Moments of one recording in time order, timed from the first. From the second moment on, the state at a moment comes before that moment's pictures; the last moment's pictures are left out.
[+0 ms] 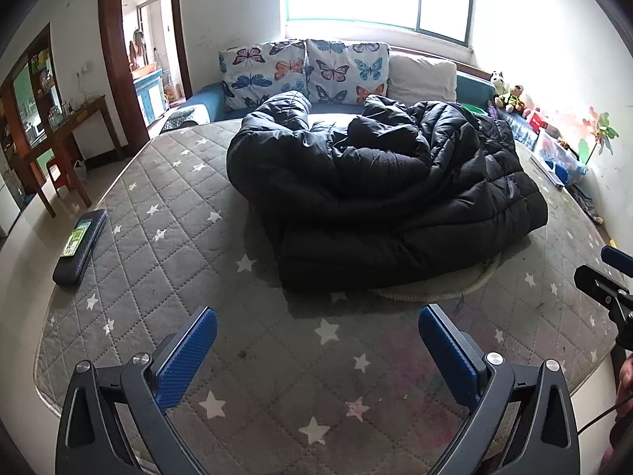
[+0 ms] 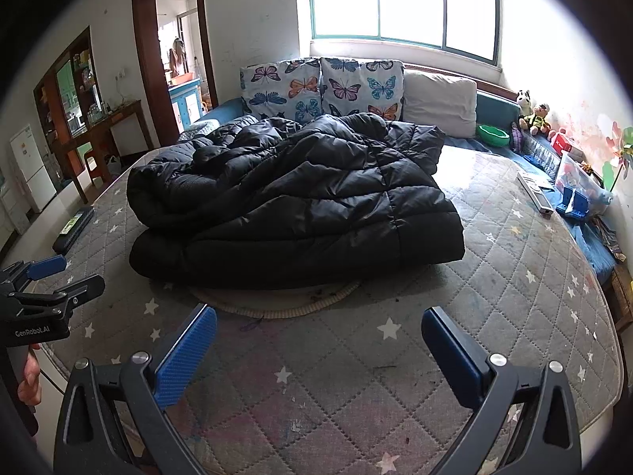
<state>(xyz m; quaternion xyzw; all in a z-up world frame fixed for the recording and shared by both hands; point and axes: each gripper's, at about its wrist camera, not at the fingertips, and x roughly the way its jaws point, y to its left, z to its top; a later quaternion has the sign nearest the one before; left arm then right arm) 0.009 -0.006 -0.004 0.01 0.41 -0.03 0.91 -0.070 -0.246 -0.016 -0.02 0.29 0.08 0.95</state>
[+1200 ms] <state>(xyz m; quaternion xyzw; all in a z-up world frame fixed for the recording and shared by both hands) 0.024 -0.007 -0.010 0.02 0.42 -0.02 0.90 -0.058 -0.231 -0.012 -0.04 0.29 0.10 0.95</state>
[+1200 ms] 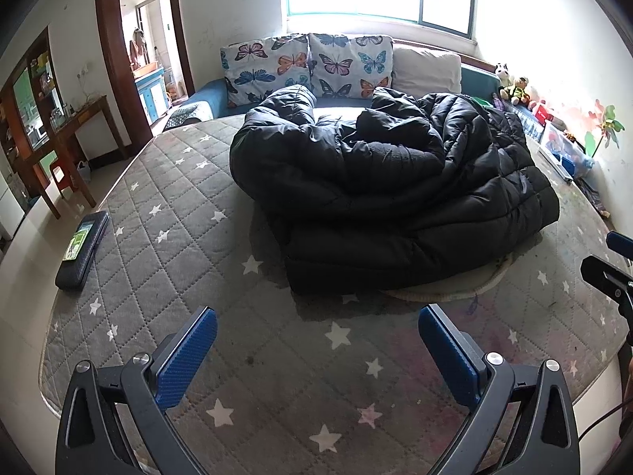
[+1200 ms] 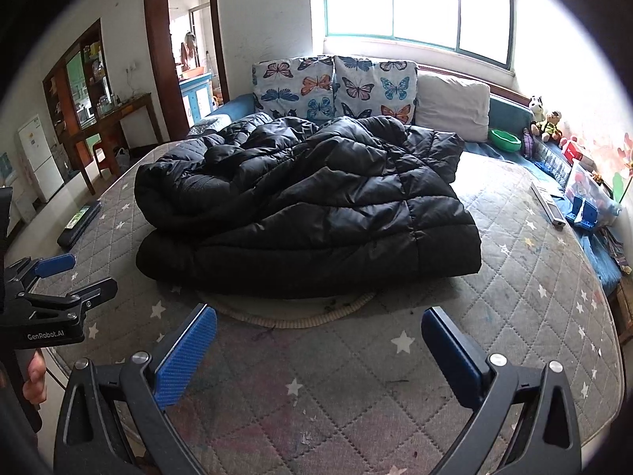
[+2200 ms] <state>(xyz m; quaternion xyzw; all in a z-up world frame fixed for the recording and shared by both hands) 0.152 0.021 0.046 0.04 0.41 -0.09 0.91 0.059 -0.229 0.056 -0.09 0.32 0.16 0.93</state>
